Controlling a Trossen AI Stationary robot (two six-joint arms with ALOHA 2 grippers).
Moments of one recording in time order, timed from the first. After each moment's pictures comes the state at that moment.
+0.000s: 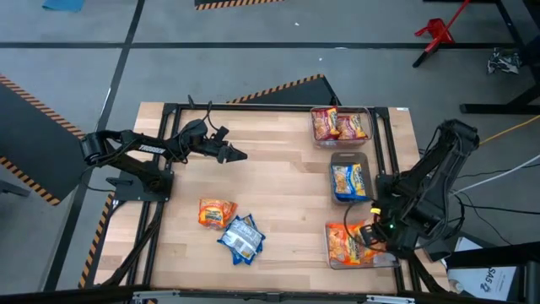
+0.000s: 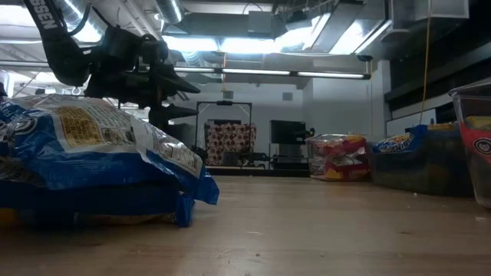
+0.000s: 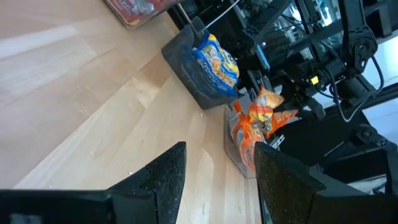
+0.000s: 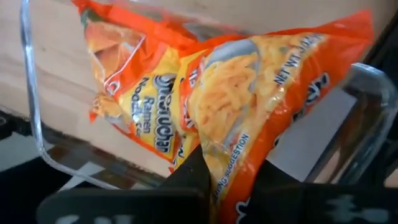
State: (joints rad) left arm 0.54 1.36 0.31 0.85 0.64 -0.88; right arm 1.00 1.19 0.97 -1.09 0.08 2.24
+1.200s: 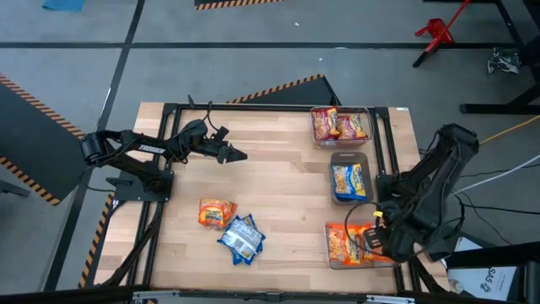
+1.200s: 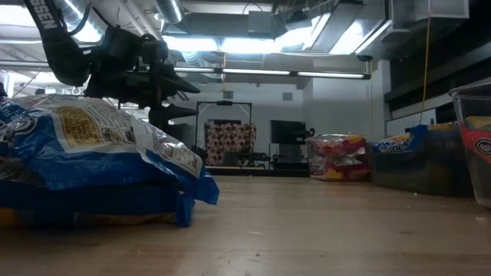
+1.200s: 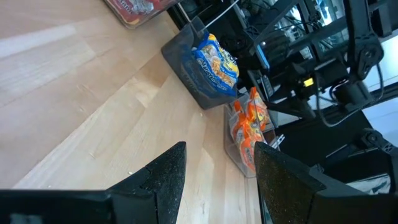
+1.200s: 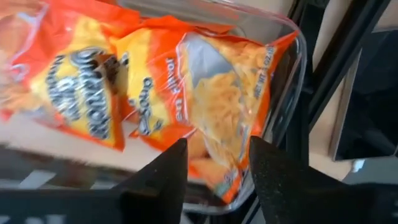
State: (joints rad) left arm 0.54 1.36 0.31 0.85 0.64 -0.88; right arm 1.00 1.28 1.04 -1.23 -0.14 2.30
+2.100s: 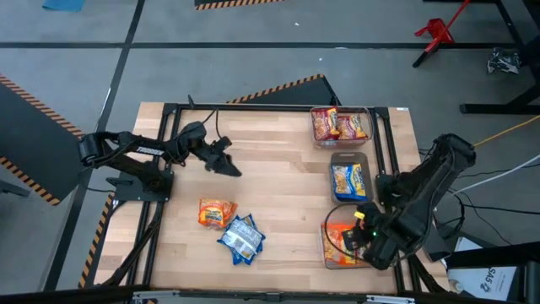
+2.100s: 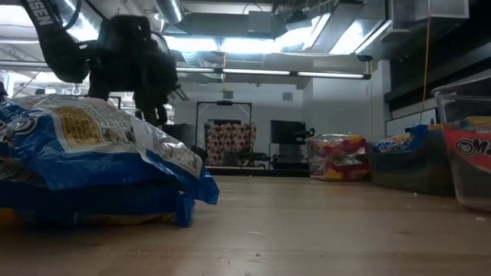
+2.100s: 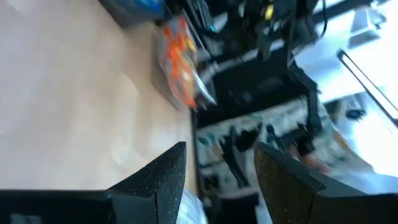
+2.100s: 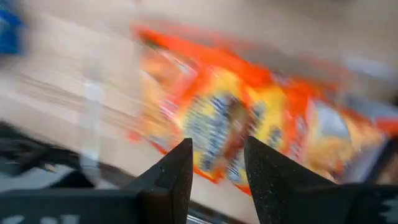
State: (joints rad) left arm 0.49 1.33 0.31 0.89 1.00 -1.02; right arm 0.88 1.44 1.24 -1.20 0.17 2.13
